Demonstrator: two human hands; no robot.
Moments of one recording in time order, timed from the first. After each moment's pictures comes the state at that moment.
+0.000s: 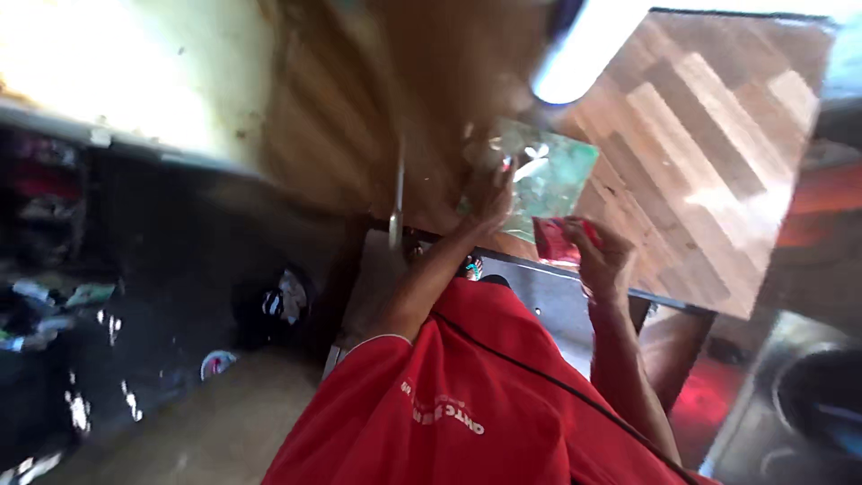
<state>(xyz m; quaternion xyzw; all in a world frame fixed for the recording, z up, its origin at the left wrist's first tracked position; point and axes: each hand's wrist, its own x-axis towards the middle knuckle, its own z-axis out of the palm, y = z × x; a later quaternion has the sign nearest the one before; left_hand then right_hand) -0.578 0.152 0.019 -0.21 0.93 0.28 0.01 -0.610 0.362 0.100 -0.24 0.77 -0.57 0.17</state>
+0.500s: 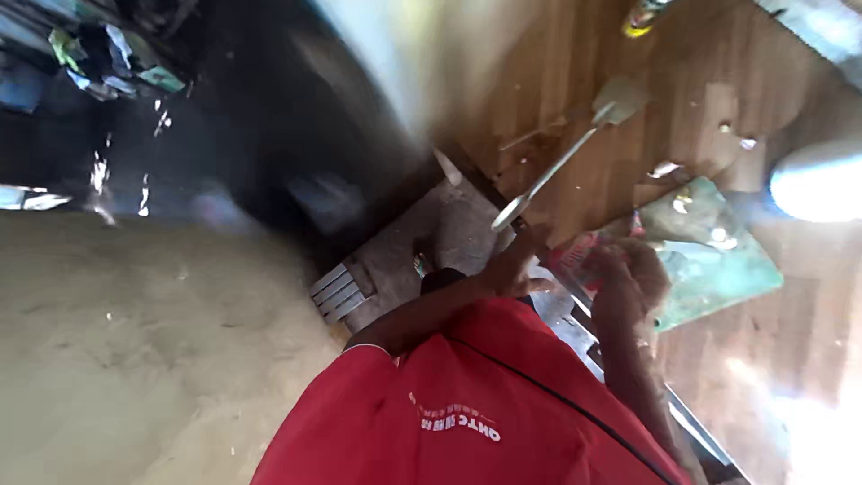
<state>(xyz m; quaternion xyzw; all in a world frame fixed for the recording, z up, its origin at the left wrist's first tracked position) -0.334 0.136 0.043 -0.27 0.77 0.51 -0.26 -0.482 0.201 0.145 -0.27 0.65 -0.60 0.36</state>
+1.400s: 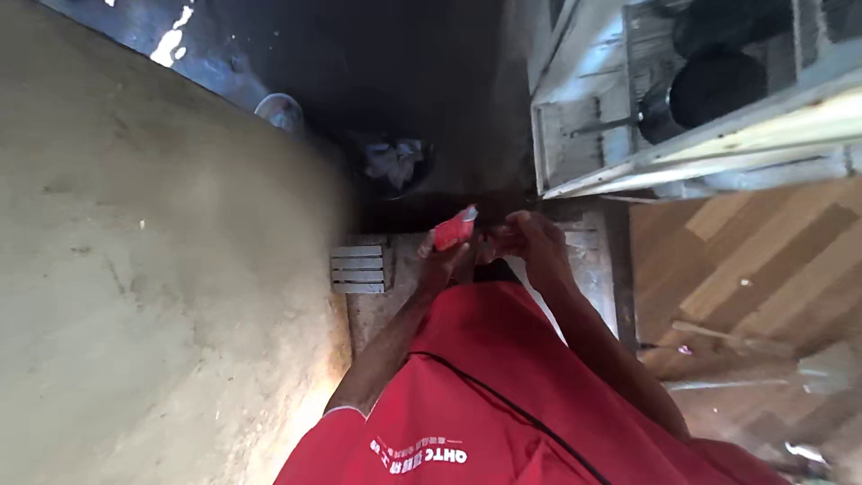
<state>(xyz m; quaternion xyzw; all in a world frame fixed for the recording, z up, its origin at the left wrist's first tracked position) 0.056 -0.047 0.046 -0.68 0.27 0.40 -0.55 -0.111 -0.154 0.100 -0.41 0.49 -0.26 0.72</state>
